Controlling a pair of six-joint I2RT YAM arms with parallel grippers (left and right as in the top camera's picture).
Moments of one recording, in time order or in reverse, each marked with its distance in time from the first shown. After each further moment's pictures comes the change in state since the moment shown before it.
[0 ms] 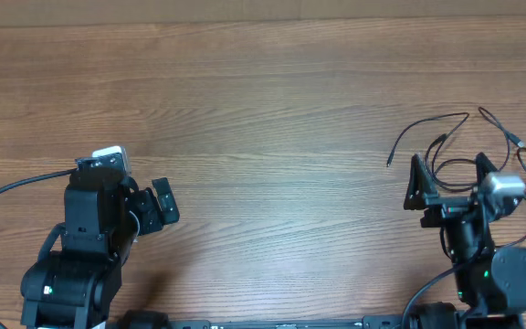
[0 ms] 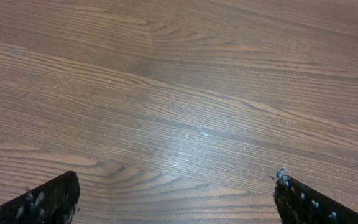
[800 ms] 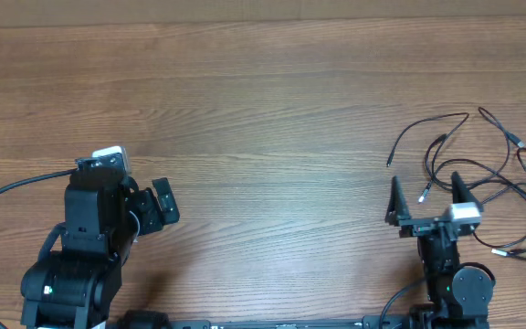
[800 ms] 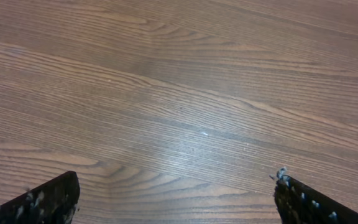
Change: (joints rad) left arm 0.000 0.000 -0.001 0.000 0.000 0.000; right arm 0.000 -0.298 -0.496 0.316 -0.027 -0.111
